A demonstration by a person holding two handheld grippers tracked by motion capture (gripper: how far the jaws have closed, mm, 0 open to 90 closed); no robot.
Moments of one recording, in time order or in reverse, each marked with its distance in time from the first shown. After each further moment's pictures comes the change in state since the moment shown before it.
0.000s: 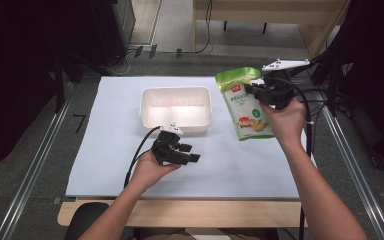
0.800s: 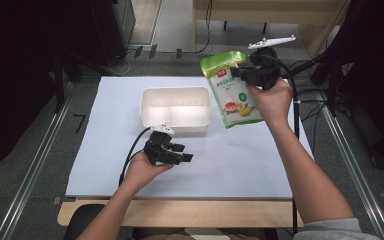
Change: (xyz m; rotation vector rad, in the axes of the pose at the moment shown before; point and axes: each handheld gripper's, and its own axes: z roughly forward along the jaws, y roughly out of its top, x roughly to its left) left arm 0.013 -0.012 -0.013 -0.007 0.013 -0.019; right arm 0.009 0.048 0.021 -0.011 0.069 0.009
